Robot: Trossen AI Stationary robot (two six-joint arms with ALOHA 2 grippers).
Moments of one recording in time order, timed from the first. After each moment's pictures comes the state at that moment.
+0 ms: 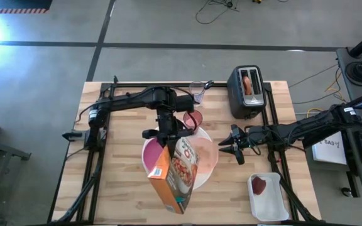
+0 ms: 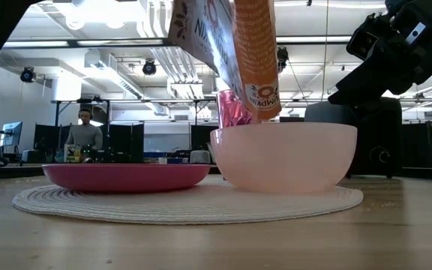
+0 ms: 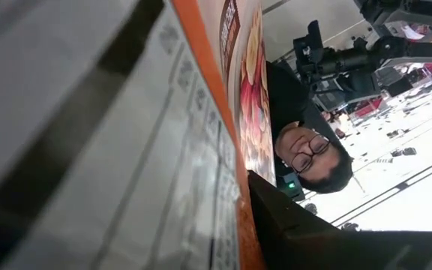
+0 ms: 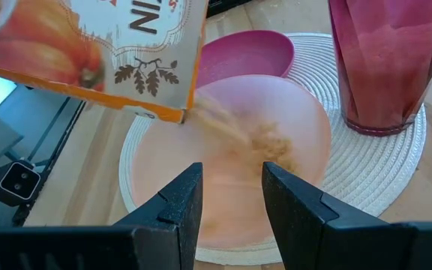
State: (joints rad) left arm 0.08 2.00 2.19 -1.57 1.12 -1.17; right arm 0.15 0.90 0.24 0.31 0.00 0.39
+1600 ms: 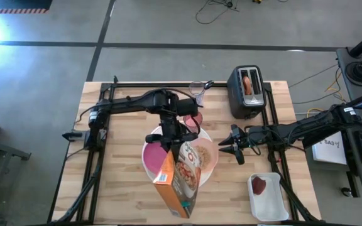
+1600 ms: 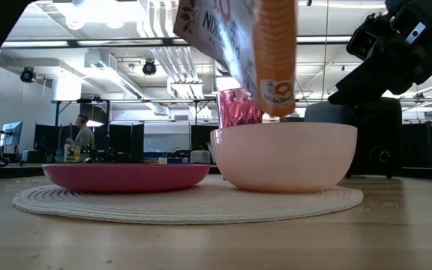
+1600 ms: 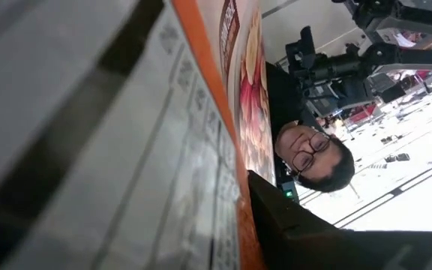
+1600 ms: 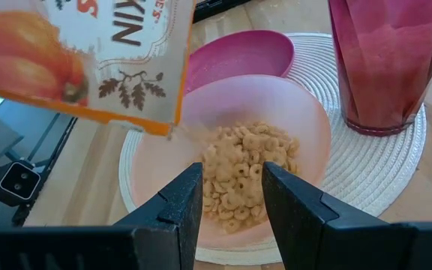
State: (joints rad) left arm 0.04 2.01 2.20 -1.43 1.10 -1.31; right arm 0.15 0.90 0.24 0.31 0.00 0.39
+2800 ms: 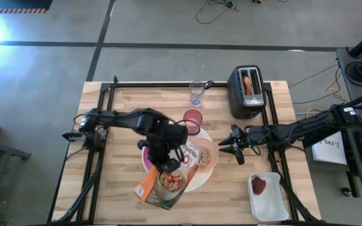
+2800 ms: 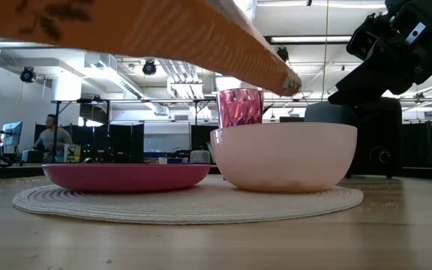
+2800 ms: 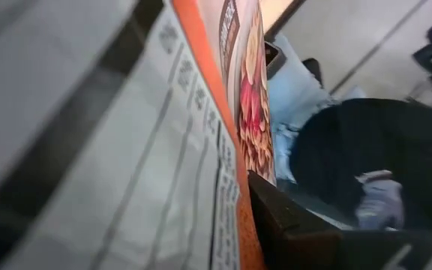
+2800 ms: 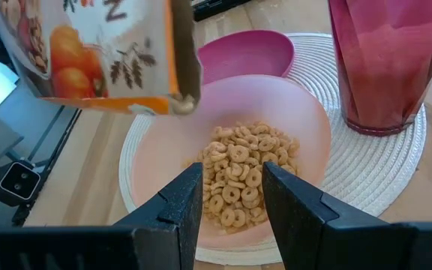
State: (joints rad) left arm -0.19 1.94 2.20 -1.57 0.58 -0.98; right arm 0.15 0.90 0.24 0.31 0.00 0.39
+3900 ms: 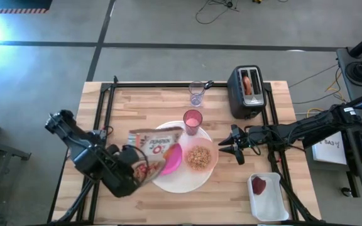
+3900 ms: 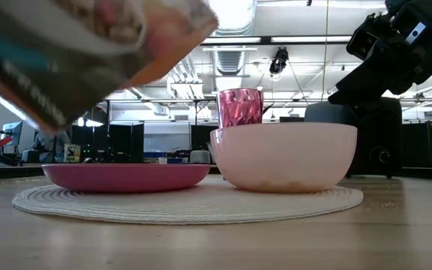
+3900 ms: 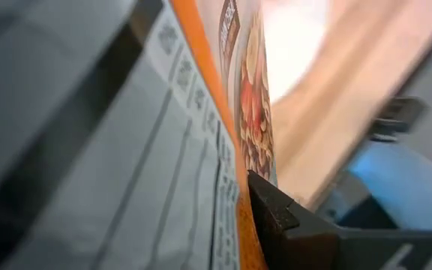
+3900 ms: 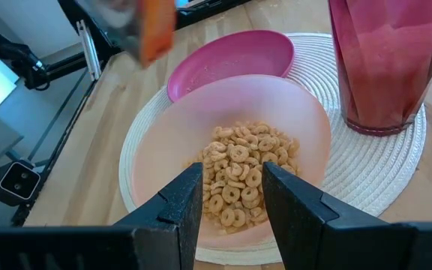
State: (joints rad) left arm -0.70 1.60 1.81 -1.57 -0.24 -1.38; right arm 0.15 0.90 0.23 0.31 0.00 0.39
